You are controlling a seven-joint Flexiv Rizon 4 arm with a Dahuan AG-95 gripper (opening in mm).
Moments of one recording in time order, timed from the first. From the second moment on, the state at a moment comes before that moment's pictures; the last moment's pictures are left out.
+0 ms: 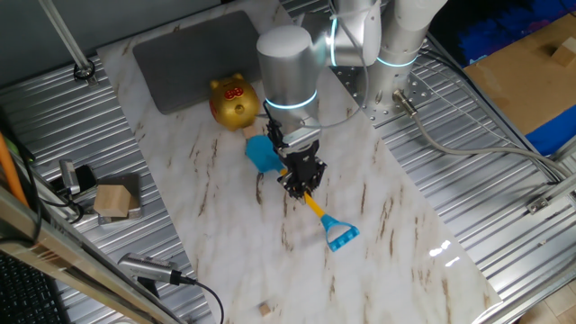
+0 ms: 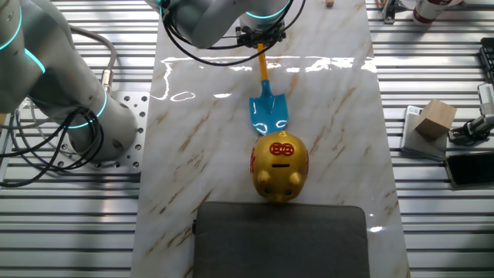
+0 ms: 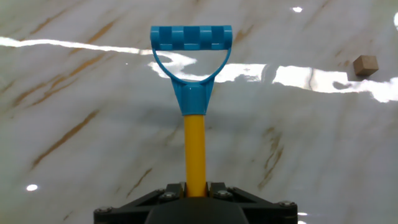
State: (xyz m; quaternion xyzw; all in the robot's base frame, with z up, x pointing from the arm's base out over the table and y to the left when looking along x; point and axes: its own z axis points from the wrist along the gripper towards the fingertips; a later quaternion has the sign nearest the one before) arm 0.393 0.229 0.048 -0.74 0.65 0.11 0.15
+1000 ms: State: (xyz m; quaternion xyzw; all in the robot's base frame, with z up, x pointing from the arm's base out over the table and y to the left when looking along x) arm 0.394 0.217 0.058 -0.74 0.64 0.12 0.15
